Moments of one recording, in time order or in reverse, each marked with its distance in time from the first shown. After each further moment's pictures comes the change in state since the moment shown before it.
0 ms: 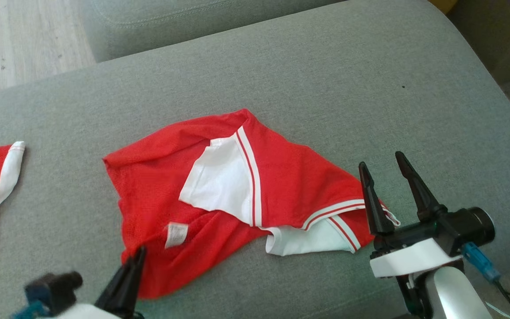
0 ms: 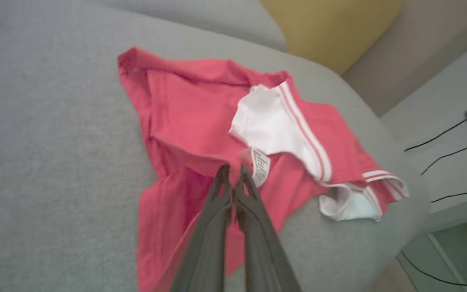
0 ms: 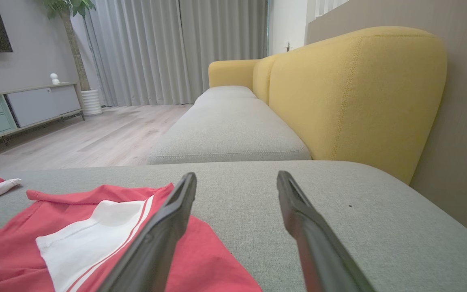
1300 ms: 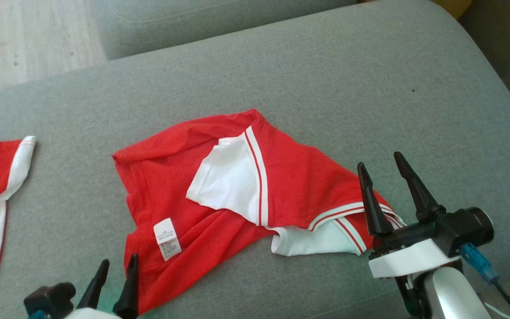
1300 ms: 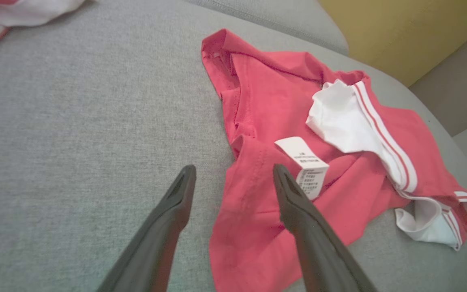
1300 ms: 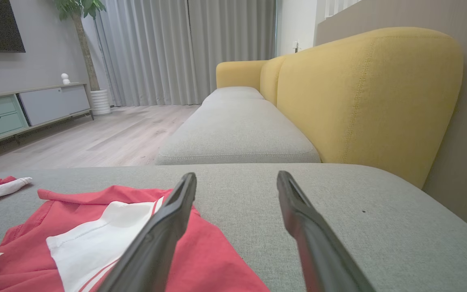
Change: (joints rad) left arm 0.018 -0.089 0.038 0.177 -0.012 0.044 -0.082; right arm 0.001 0.000 0.006 -0.002 -0.004 0.000 0.000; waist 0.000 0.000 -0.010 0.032
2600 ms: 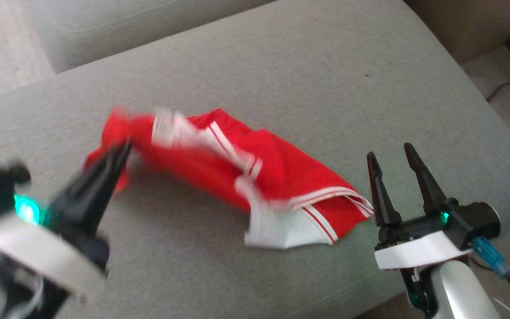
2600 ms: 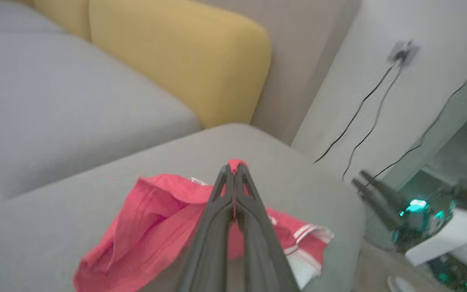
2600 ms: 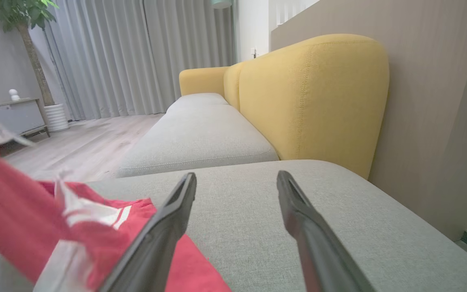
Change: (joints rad) left arm -0.384 0.327 0.102 -0.556 -0.015 -0.050 0.397; right arm -0.022 0.000 -0.020 -0.007 0.052 0.000 0.000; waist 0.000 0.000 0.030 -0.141
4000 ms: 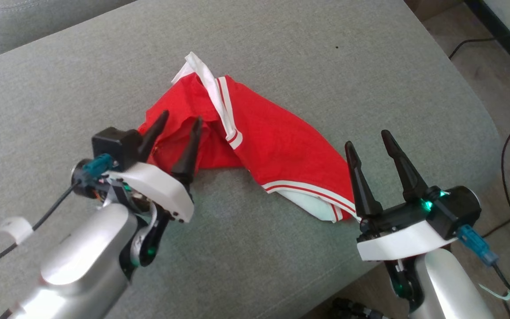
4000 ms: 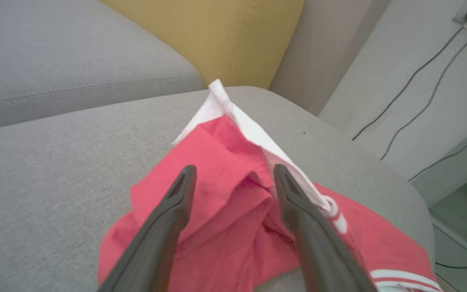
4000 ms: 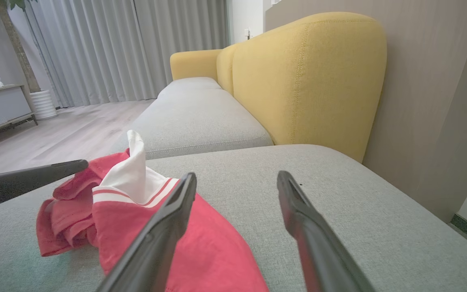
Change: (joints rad) left arm -0.256 -0.519 -0.239 0.825 0.257 -0.099 -0.182; right arm -0.055 0.000 0.079 -0.002 0.035 0.000 0.000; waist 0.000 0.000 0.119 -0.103
